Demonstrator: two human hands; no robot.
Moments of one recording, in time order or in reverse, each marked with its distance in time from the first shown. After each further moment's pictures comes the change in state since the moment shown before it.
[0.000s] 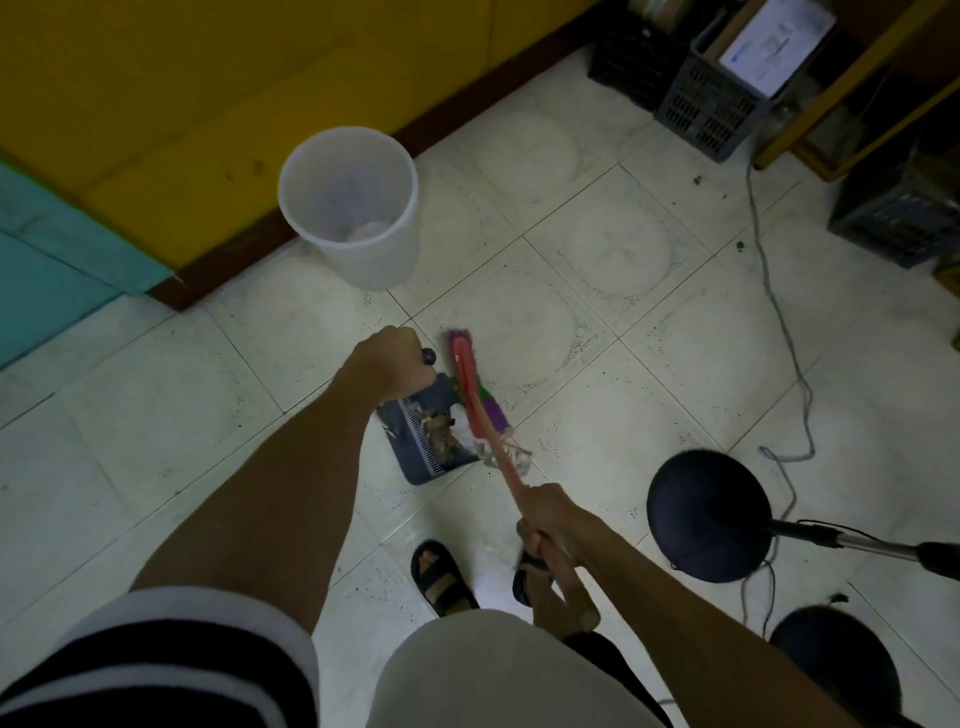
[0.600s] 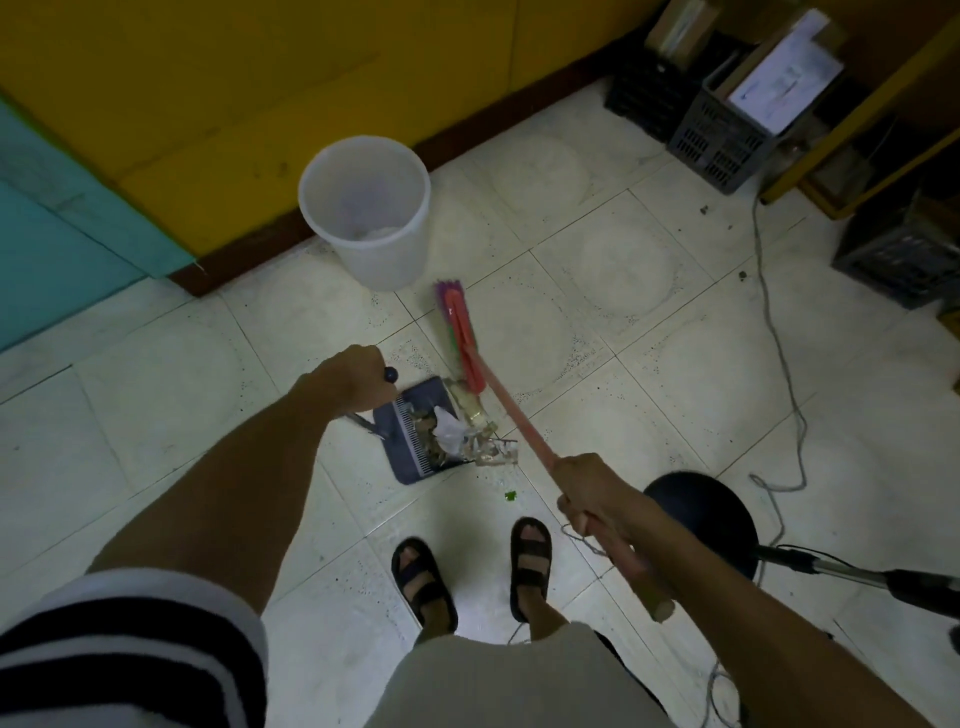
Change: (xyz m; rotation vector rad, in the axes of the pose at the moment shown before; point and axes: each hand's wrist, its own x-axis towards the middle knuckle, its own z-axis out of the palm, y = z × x) left_hand -0.041 -0.021 0.018 -0.034 -0.025 -0.145; right_hand -0.040 0.004 -0.080 -0.128 0.054 -0.234
